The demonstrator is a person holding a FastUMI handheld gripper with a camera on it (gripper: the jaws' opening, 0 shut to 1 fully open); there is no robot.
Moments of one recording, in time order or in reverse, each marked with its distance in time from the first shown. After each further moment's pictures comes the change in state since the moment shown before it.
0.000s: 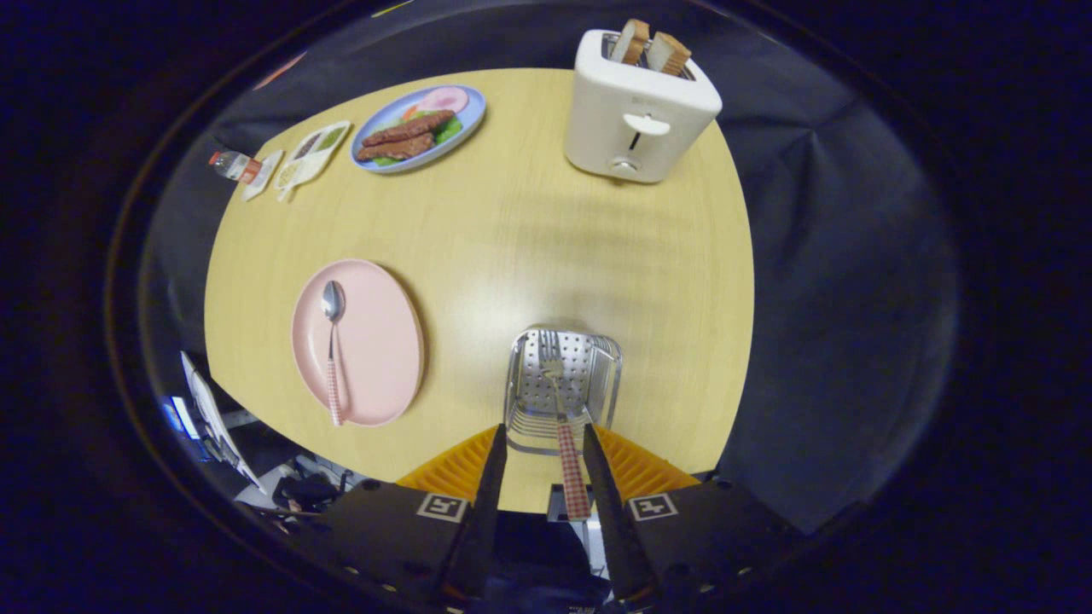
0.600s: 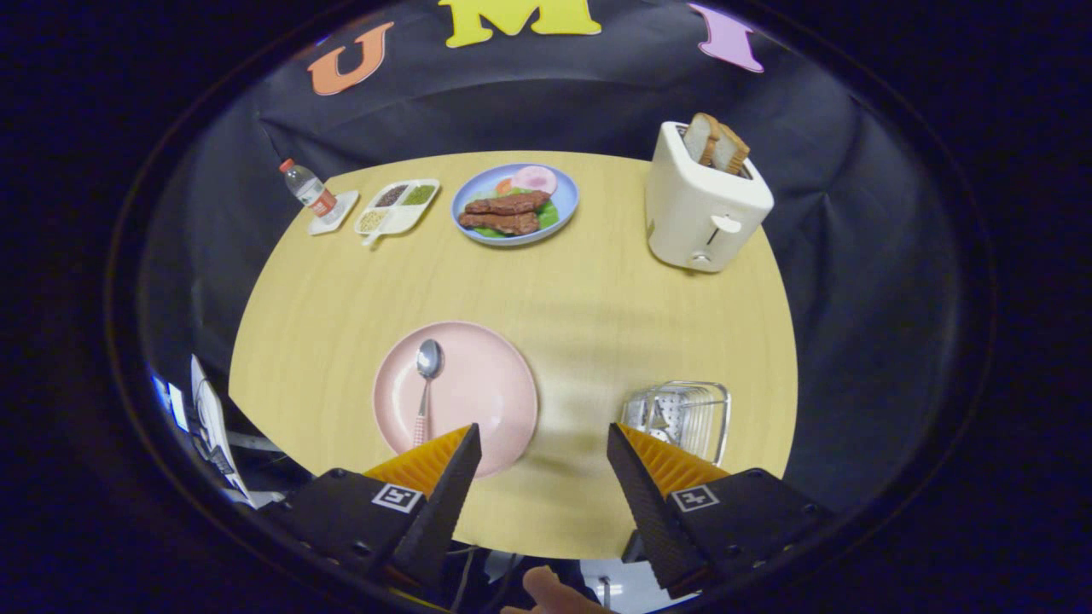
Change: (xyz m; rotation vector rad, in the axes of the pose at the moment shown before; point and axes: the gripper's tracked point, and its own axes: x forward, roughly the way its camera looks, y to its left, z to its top) arm -0.007 0.113 0.008 -0.054 -0.307 0.078
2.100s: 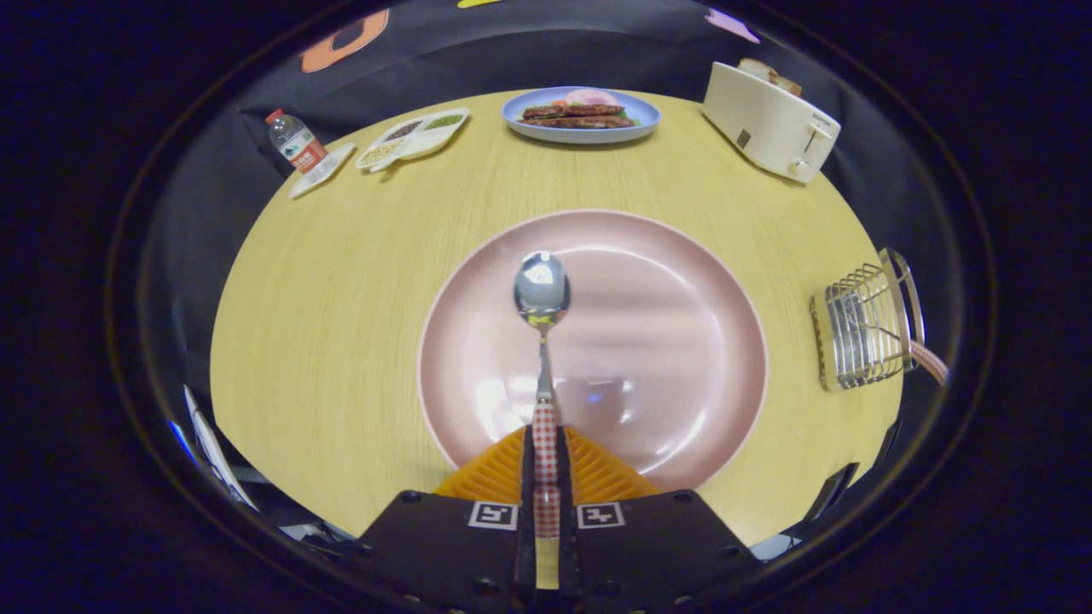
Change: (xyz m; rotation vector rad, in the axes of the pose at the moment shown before) arm 0.124 0.129 -0.063 0.149 0.059 -0.030
